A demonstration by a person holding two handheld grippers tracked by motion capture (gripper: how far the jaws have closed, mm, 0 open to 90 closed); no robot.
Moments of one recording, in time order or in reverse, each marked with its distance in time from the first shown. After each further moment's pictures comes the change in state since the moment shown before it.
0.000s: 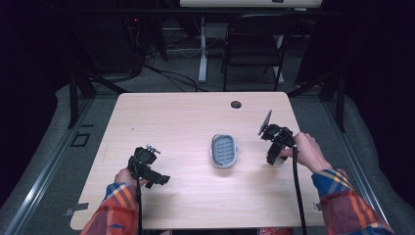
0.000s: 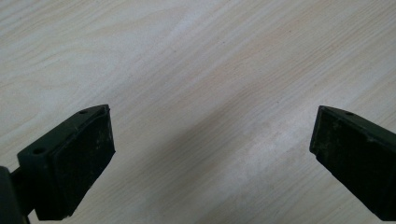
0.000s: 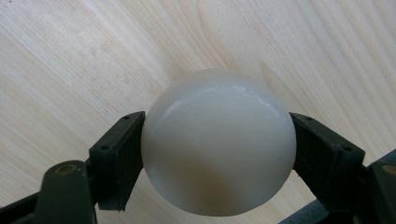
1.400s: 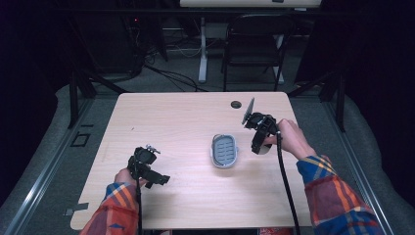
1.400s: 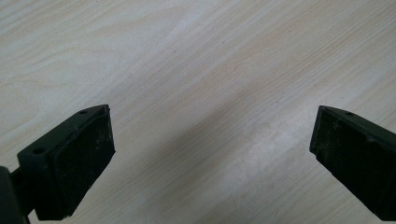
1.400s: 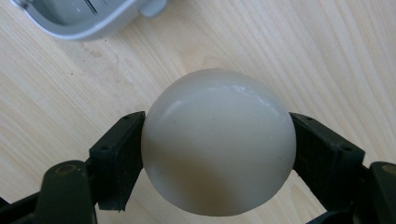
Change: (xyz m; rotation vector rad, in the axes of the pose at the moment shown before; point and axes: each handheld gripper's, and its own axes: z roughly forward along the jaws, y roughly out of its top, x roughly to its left) left arm 0.001 0.000 0.000 -0.001 -0.003 0.000; right arm 0.013 0.054 -0.029 -0.034 -0.001 -0.069
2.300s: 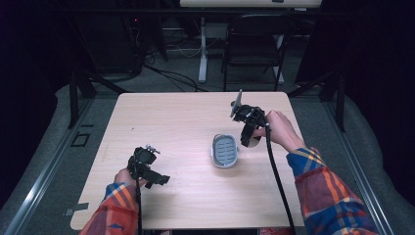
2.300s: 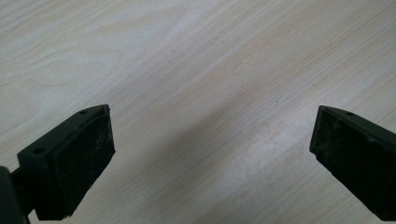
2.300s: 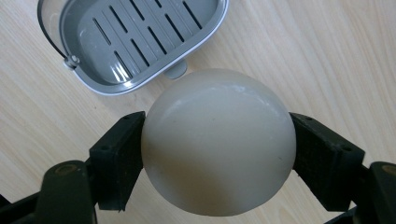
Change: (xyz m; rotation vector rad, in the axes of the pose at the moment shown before) left arm 0.000 -0.001 0.000 -0.003 -0.002 0.001; right arm 0.011 0.036 -0.020 -0.027 -0.012 -0.054
